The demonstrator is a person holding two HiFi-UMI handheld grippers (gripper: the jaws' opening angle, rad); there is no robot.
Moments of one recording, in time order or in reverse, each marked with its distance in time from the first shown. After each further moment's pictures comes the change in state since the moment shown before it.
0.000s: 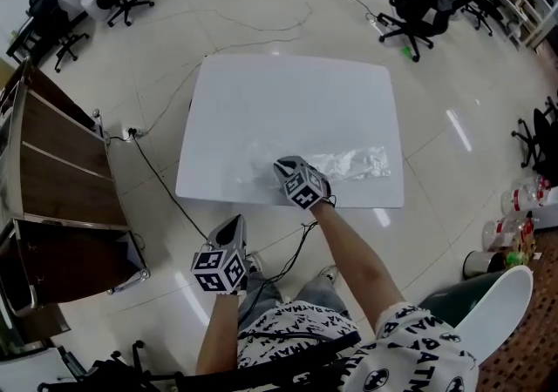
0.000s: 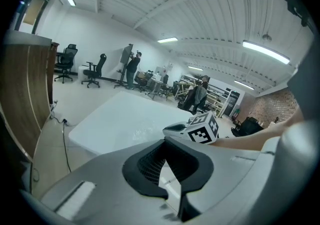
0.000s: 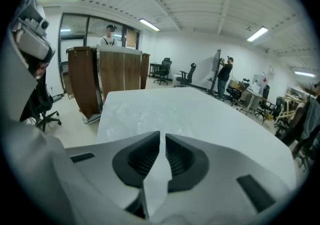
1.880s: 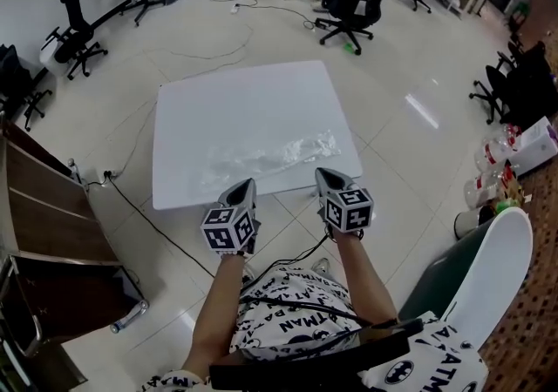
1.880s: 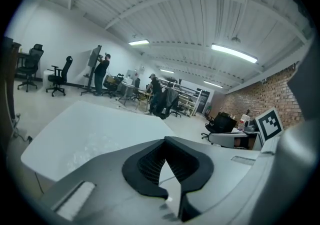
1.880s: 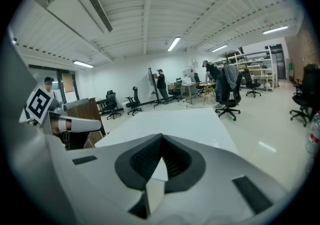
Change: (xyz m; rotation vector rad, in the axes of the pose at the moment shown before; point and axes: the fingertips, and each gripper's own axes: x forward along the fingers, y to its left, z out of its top) left arm 0.050 -0.138 0.036 0.167 -0.032 -0.297; right arm -0.314 -0.033 -0.048 0.677 -0.250 -0.460
